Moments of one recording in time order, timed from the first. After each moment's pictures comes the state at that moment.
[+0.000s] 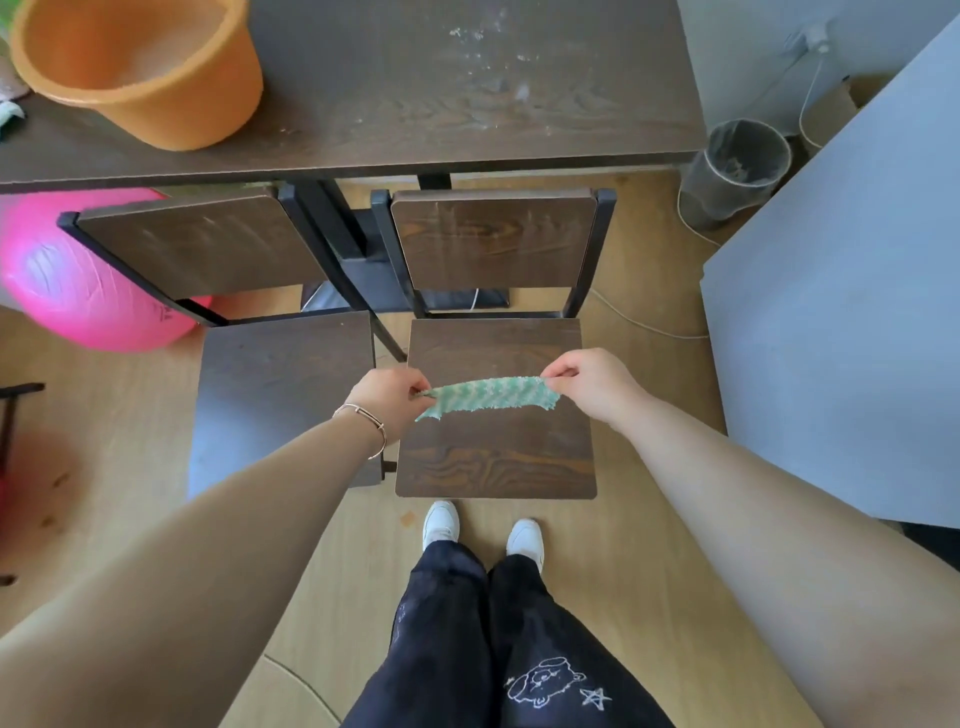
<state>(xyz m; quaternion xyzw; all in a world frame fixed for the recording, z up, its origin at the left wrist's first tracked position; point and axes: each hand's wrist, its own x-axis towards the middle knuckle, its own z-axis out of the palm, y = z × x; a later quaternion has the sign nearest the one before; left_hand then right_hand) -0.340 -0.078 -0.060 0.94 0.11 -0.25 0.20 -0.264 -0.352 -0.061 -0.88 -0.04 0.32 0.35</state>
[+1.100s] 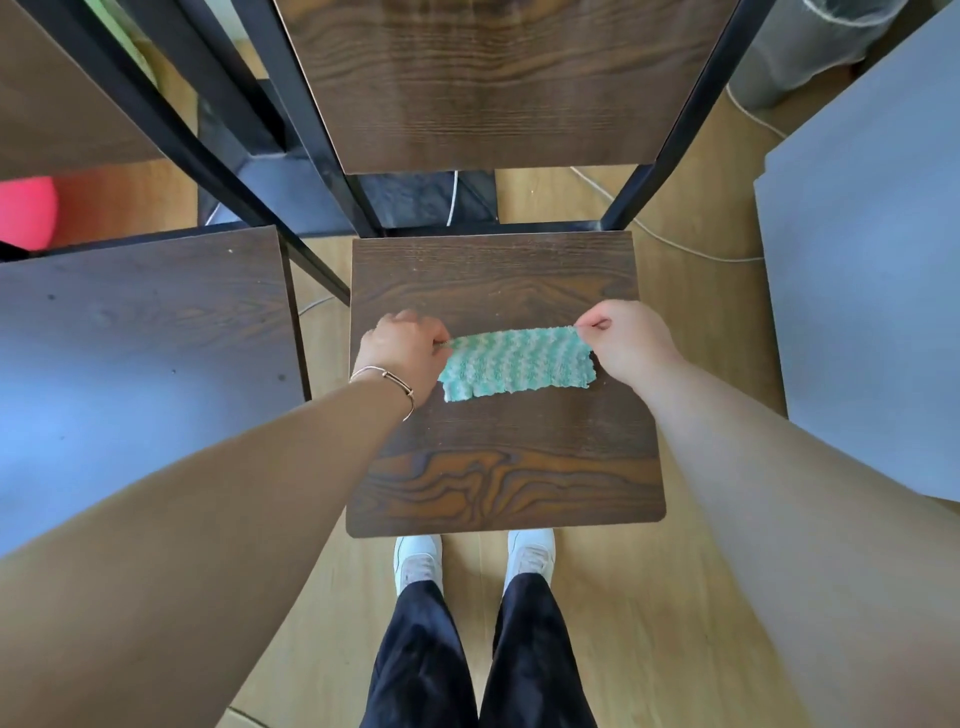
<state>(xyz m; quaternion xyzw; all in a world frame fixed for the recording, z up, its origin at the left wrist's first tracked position) -0.265 -0.082 -0.324 0.95 0.08 -0.25 0.17 -0.211 -0.334 -0.311 -0.93 0.04 0.27 0.23</state>
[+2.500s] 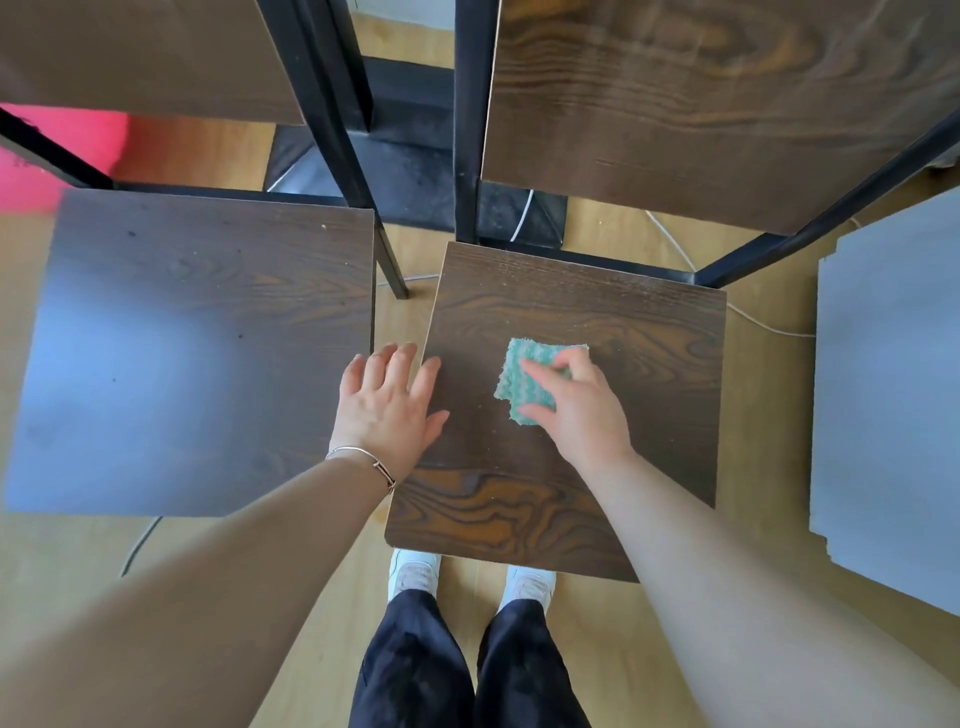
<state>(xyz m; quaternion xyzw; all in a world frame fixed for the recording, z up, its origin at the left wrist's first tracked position) -0.353 -0.010 -0.344 0.99 0.06 -0.13 0.00 -0.264 -0.232 -0.360 -0.95 -0.18 0.22 0.15</state>
